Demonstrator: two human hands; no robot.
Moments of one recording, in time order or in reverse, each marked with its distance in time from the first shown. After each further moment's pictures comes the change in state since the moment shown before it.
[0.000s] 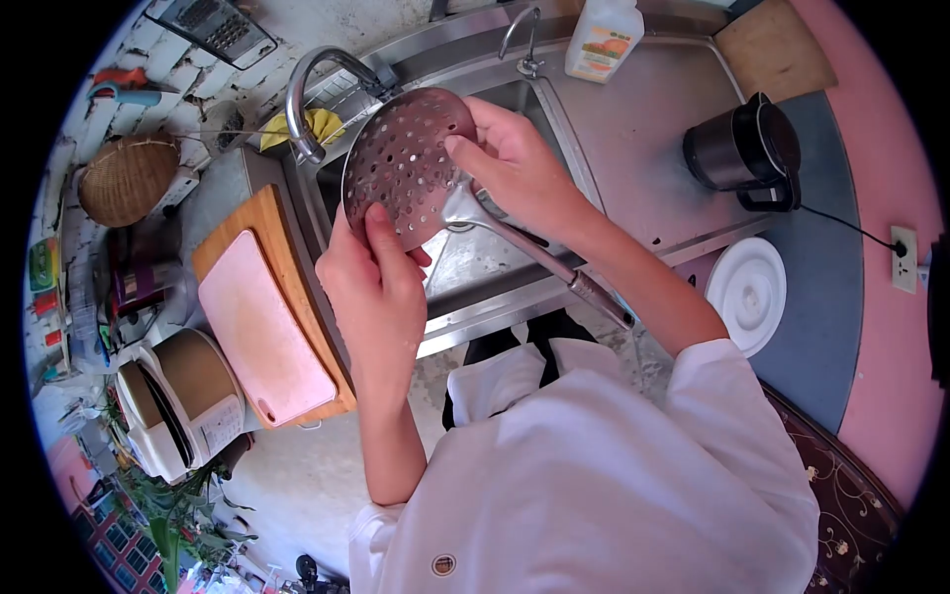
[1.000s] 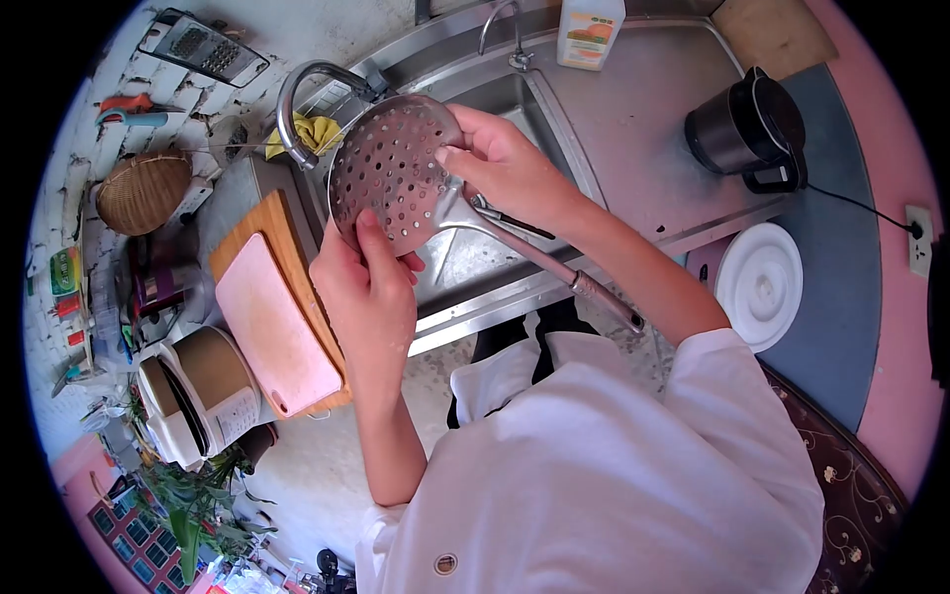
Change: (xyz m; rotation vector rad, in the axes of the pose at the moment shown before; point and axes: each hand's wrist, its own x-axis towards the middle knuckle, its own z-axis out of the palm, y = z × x) left_hand -0.017 0.015 0.014 0.035 0.003 -0.043; right_hand -0.020 -0.004 -0.015 0.212 -0.042 0.004
